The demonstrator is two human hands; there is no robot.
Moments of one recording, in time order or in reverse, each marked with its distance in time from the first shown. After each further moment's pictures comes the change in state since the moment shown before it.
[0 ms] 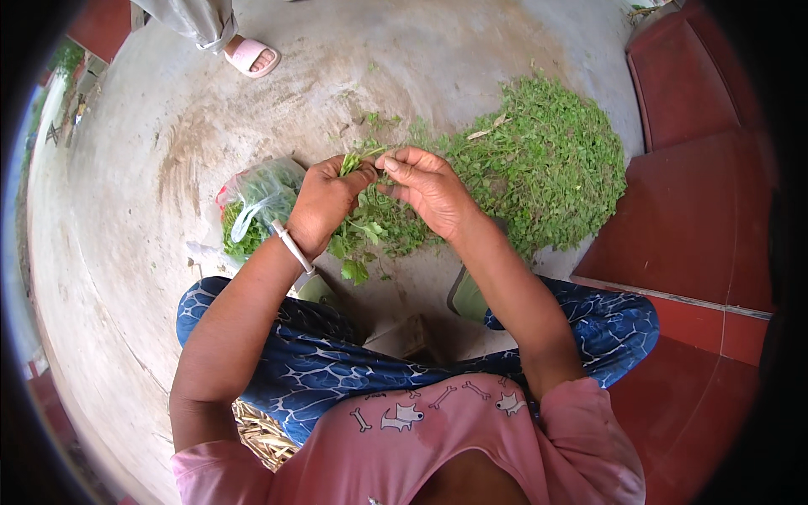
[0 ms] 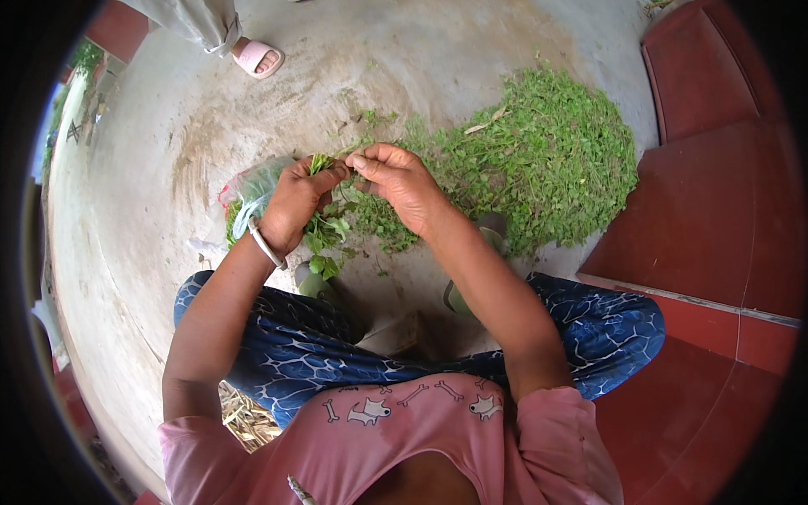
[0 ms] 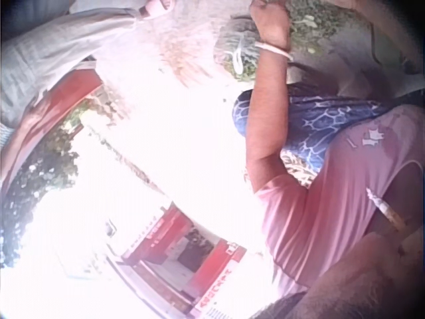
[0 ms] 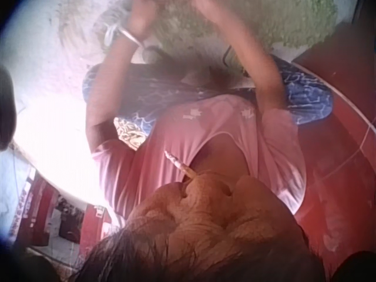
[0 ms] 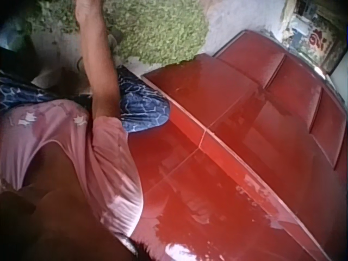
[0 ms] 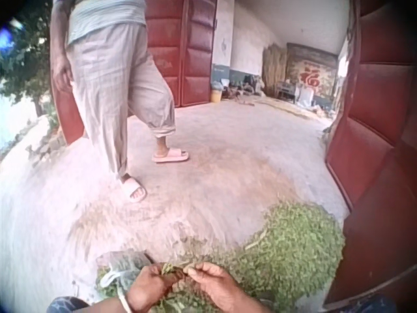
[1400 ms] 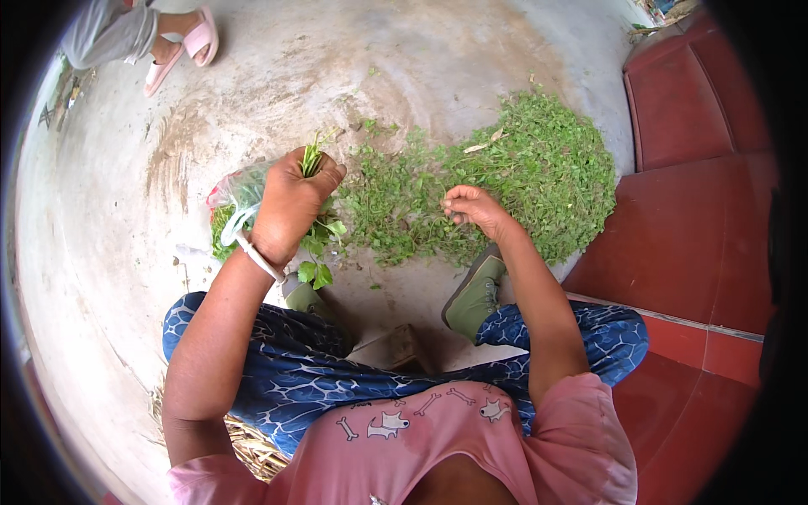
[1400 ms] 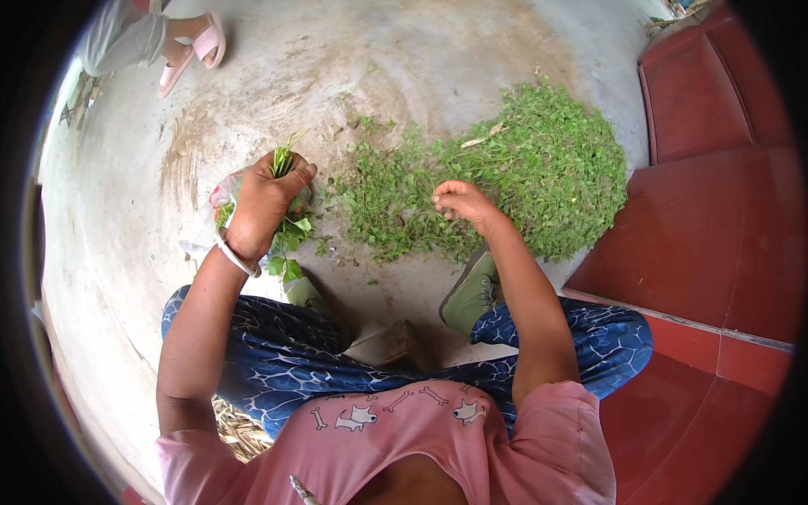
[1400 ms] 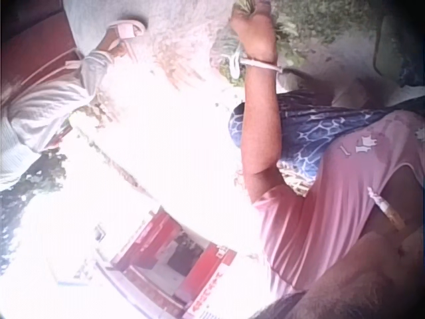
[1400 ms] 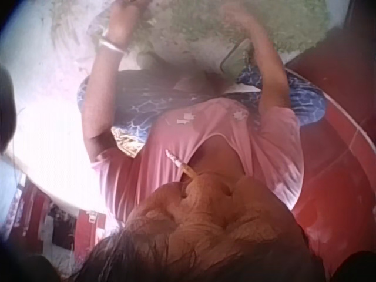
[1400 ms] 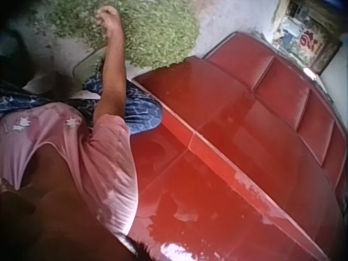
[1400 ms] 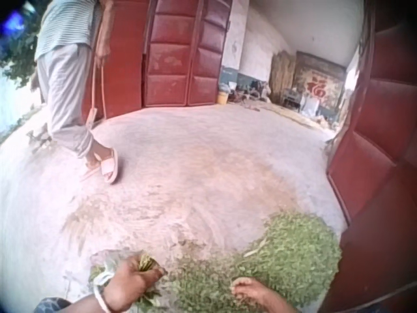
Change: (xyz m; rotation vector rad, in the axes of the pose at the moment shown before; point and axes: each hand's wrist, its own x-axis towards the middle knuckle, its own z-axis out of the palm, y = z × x) left_hand -0.002 0.003 -0.030 0.039 0.122 0.130; right_hand 0.001 0.023 -0.165 -0.601 0.202 0.404
